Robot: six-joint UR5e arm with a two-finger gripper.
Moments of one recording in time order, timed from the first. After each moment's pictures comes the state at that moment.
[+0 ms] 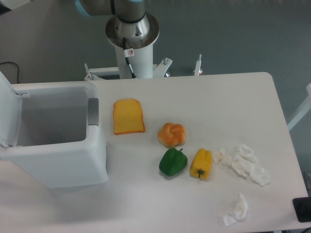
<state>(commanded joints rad) 2.07 -1.63 -1.49 -0.99 0.33 0.19</state>
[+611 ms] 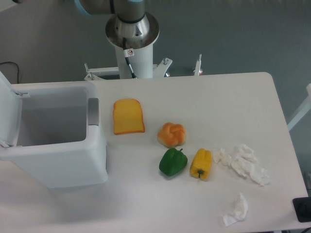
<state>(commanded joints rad) 2.04 -1.67 -1.50 -0.99 0.34 0.20</state>
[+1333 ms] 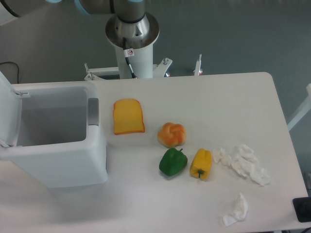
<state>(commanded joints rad) 2.04 -1.66 -1.52 -0.98 0.38 0.21</state>
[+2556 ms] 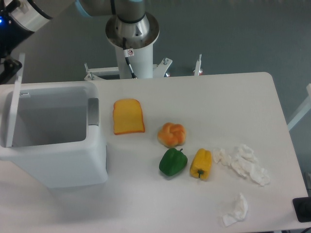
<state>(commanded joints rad) 2.14 -1.60 -1.59 -0.98 0.60 0.39</state>
